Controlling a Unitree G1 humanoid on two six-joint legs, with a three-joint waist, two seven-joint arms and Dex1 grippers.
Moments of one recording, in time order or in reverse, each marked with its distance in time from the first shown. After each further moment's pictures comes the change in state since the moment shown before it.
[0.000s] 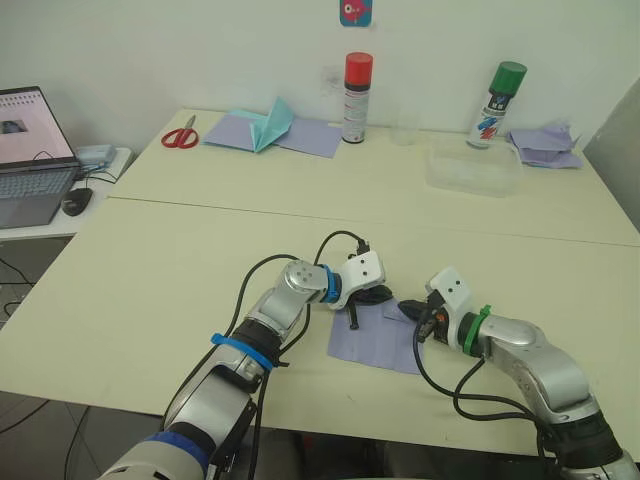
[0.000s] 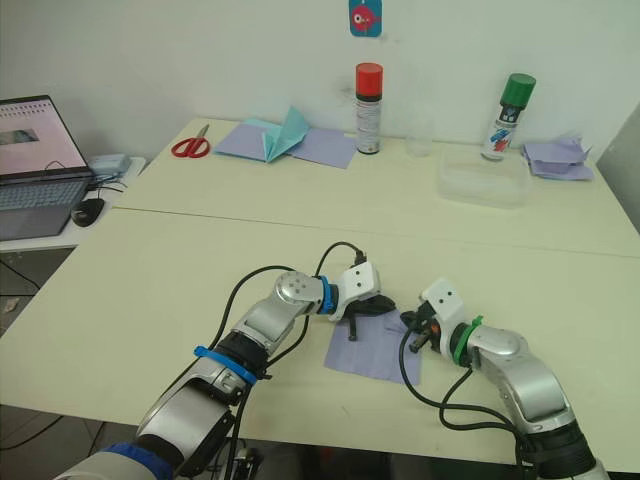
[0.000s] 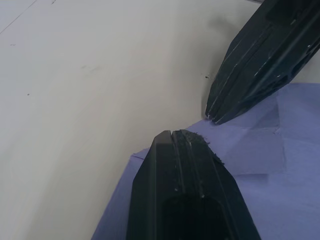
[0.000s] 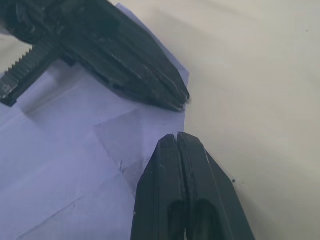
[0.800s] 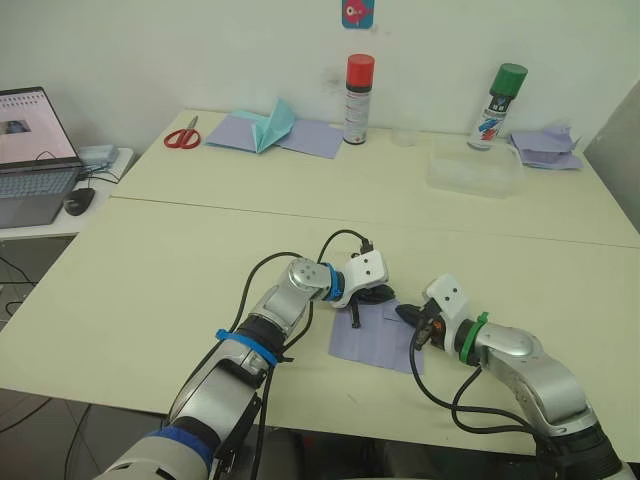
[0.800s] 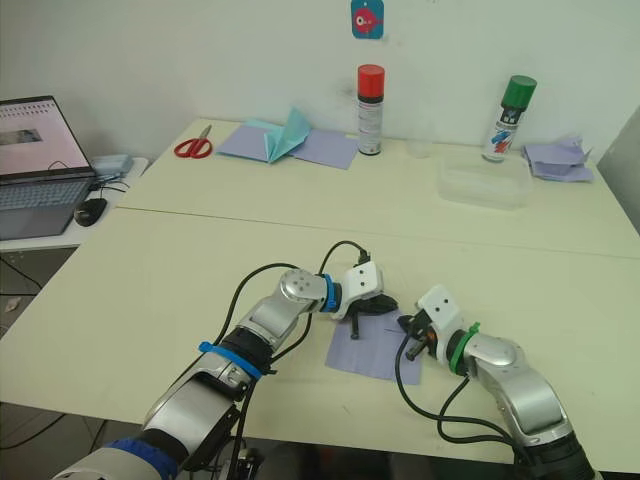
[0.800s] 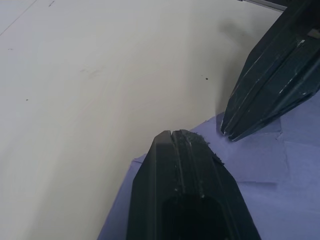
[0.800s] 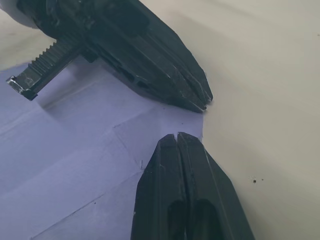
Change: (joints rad) left arm -0.024 -0.032 0.012 0.048 0.000 -0.038 -0.016; right arm 0.002 0.027 0.056 0.003 -0.049 -0.067 -0.021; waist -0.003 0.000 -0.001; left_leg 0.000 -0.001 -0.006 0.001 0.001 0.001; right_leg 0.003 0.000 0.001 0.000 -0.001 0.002
